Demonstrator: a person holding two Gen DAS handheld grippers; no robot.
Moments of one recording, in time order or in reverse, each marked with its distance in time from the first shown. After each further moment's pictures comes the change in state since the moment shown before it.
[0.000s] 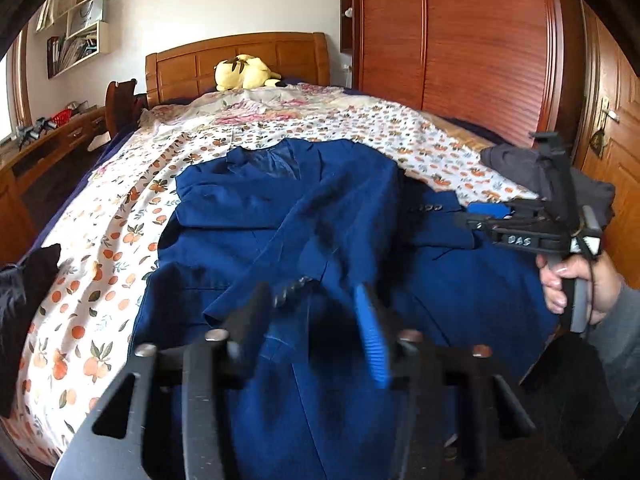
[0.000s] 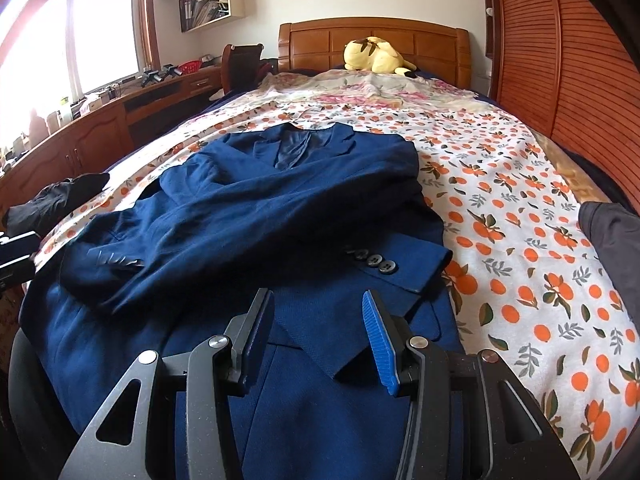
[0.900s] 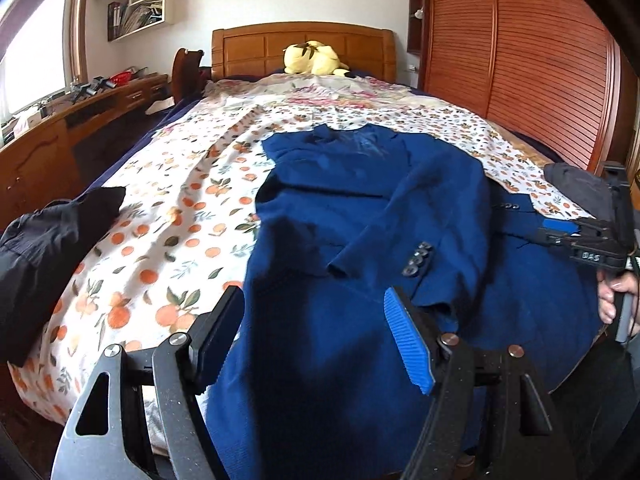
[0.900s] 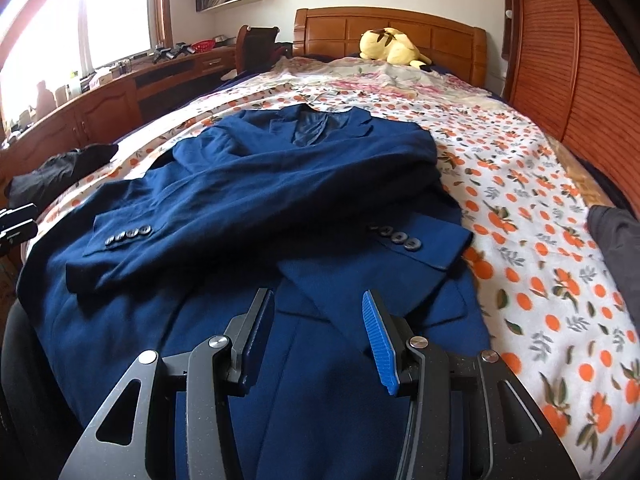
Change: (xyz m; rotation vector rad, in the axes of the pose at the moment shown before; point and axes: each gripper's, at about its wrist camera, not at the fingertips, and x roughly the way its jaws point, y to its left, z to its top) left arm -0.011 0.082 -0.042 -0.133 0.029 0.172; right arm -0.003 0.011 -0.009 -0.070 0.050 0.004
